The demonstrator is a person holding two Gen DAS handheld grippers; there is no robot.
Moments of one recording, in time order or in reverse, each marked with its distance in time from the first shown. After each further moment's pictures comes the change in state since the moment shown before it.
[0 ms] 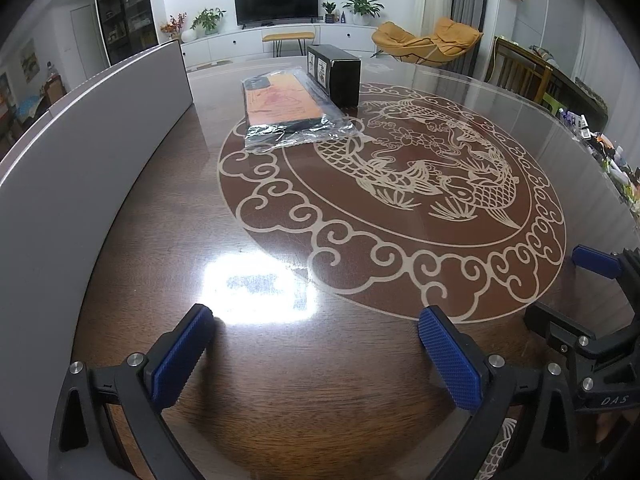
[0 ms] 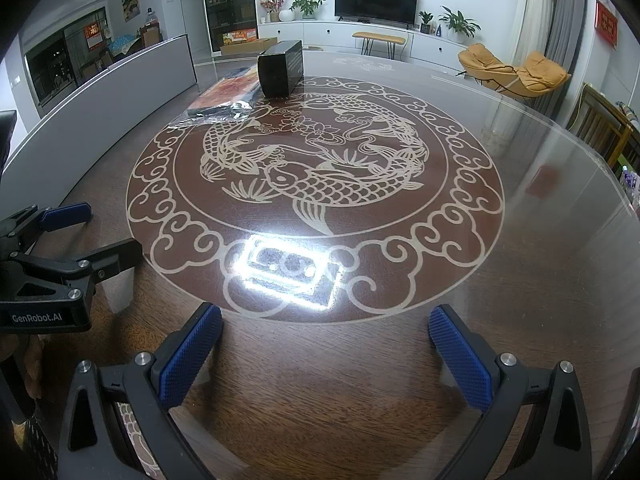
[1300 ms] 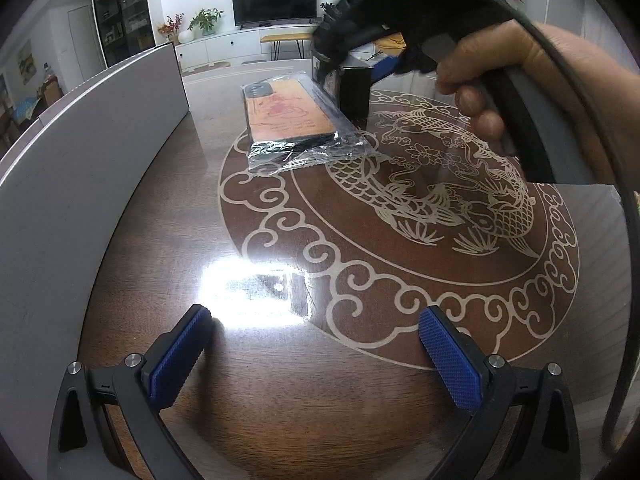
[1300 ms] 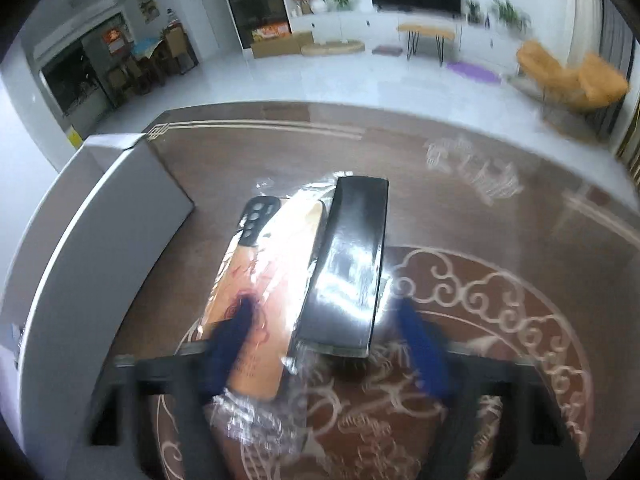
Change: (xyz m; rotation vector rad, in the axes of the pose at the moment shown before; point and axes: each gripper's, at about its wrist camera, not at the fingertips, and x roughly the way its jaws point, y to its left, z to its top) left arm 0.018 0.010 0.023 0.003 0.000 -0.010; right arm 0.138 0.039 0.256 0.036 0.082 0.211
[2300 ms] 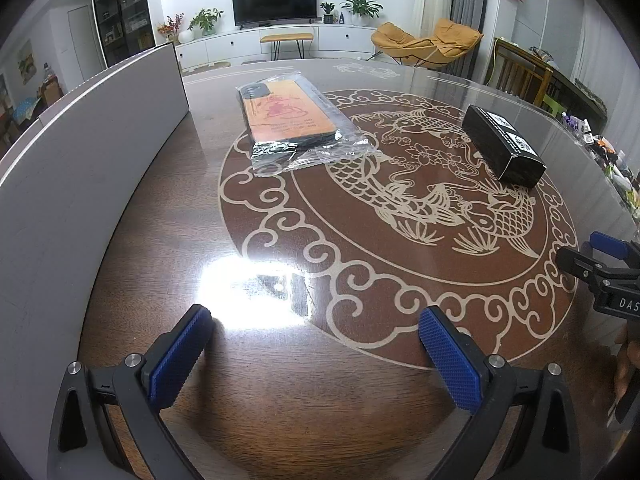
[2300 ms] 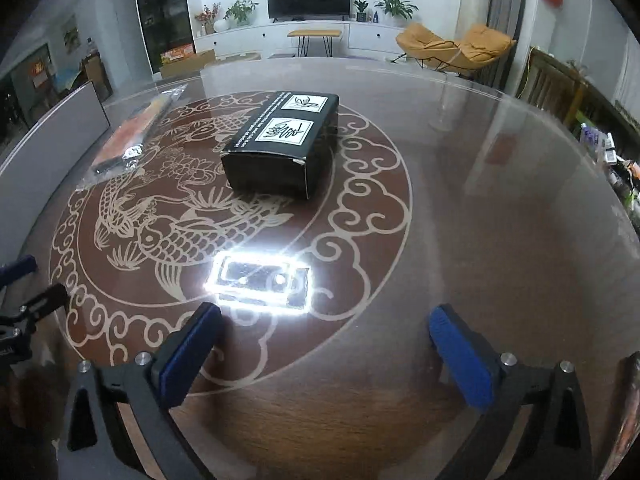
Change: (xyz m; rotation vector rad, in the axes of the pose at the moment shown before) left arm 0.001 0.000 0.001 0.000 0.001 0.000; right arm -0.108 -0.106 -0.239 0.151 -0.096 -0.324
